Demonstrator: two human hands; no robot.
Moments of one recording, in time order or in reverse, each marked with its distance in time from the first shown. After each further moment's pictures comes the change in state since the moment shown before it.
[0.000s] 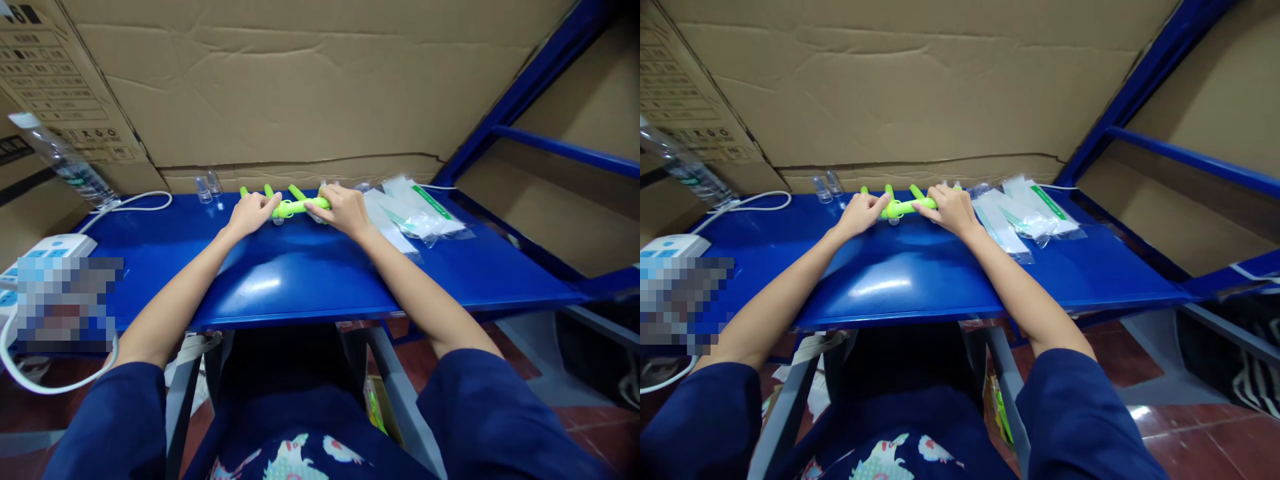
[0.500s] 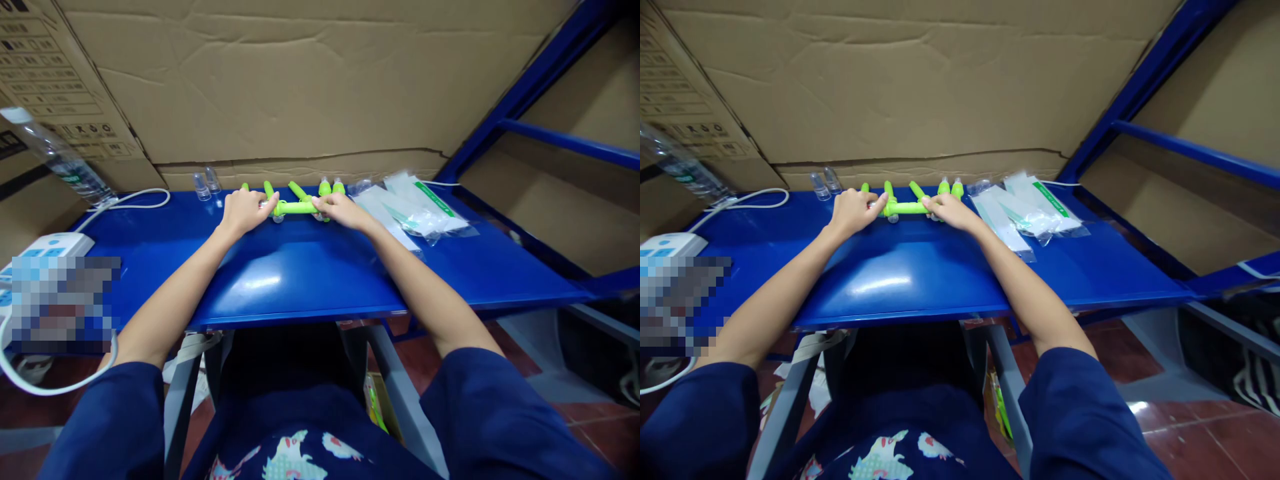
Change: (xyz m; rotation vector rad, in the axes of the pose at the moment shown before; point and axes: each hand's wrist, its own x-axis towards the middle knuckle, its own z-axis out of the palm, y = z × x) left_hand -0.003 -0.003 -0.003 0.415 0.083 -0.001; right_hand 0.004 0.017 0.010 0.599 -0.449 0.182
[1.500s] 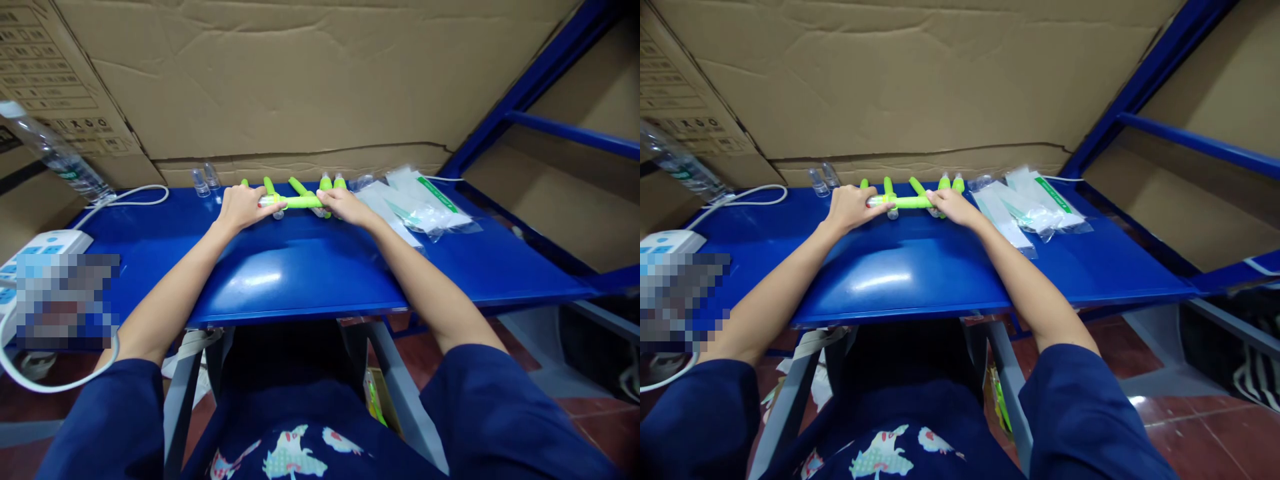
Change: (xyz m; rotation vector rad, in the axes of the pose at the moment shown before) left_hand 0.005 -0.015 0.012 -0.051 0.055 0.114; right_hand 0.005 0.019 0.001 -0.007 0.042 -0.098
